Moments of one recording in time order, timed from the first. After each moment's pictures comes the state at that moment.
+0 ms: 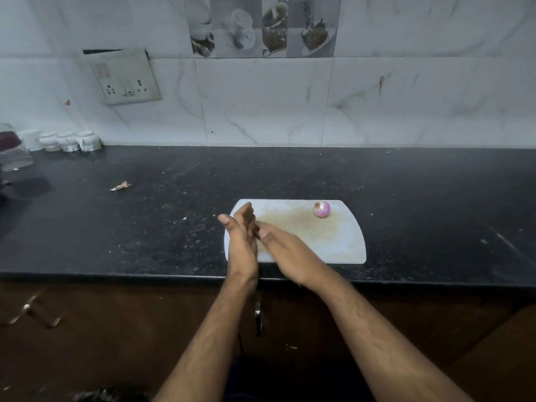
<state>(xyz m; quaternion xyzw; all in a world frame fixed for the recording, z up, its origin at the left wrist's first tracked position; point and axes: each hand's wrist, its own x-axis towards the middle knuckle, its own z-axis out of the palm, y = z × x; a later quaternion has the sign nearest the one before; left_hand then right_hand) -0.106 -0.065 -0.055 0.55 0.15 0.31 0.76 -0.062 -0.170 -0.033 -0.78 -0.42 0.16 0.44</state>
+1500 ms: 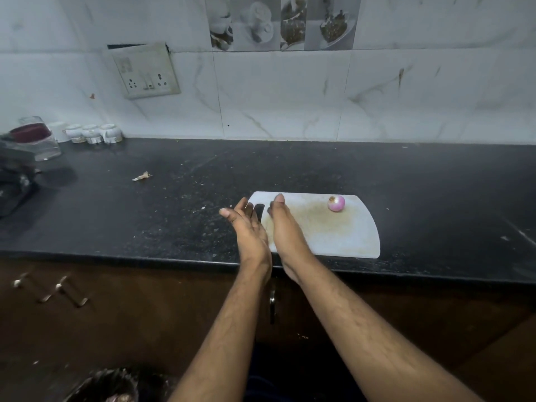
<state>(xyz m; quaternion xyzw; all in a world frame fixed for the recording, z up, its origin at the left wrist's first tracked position) -0.107 -0.060 -0.051 0.41 0.21 0.38 0.80 -0.095 -0.122 -0.015 -0.67 -0.17 0.23 0.69</state>
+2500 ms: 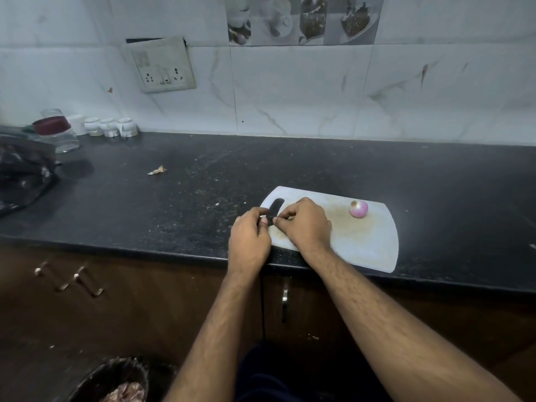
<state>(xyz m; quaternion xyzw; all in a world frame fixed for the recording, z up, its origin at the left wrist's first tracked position) -0.142 -0.021 -0.052 0.83 0.27 0.29 0.39 -0.046 -0.104 -0.037 -0.90 -0.23 -0.05 0.36</state>
